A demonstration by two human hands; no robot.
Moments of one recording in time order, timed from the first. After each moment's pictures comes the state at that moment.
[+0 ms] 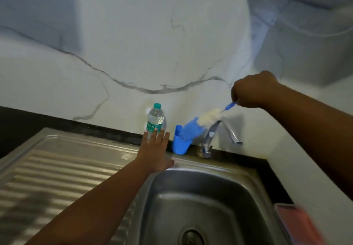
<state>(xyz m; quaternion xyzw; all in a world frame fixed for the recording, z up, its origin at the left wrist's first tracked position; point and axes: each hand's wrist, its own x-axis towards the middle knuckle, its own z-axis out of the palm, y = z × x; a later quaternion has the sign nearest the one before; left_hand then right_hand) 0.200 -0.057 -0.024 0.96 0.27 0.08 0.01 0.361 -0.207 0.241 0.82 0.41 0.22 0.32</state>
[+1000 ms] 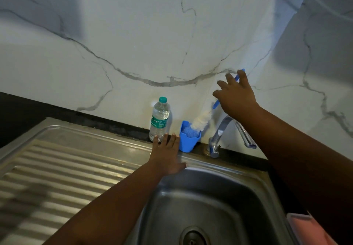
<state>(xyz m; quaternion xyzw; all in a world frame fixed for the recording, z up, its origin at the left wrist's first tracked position) 0.235 -0.062 -0.057 0.95 0.28 0.06 0.09 0.392 -0.153 0.157 0.73 0.51 0.36 0.28</state>
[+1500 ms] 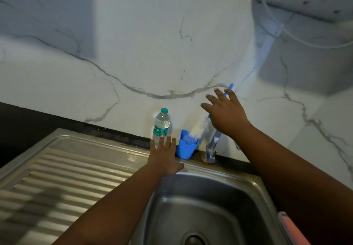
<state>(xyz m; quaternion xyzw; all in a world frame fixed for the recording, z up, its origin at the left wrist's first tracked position) 0.204 -0.072 -0.021 0.94 0.31 0.07 0.09 0.347 -0.178 0.155 0.71 0.55 0.41 0.16</state>
